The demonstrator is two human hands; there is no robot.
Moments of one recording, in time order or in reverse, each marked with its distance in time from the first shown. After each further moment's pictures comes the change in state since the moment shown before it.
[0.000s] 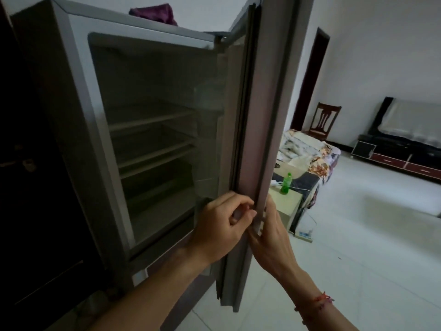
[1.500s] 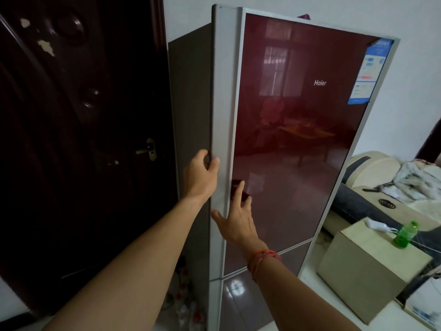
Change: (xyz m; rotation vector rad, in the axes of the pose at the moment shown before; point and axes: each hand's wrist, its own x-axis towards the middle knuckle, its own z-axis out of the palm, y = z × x) left_hand 0.031 -0.114 -0.209 0.313 0.580 -0.823; right_hand 0.106 -0.139 0.245 0.073 -0.561 0.087
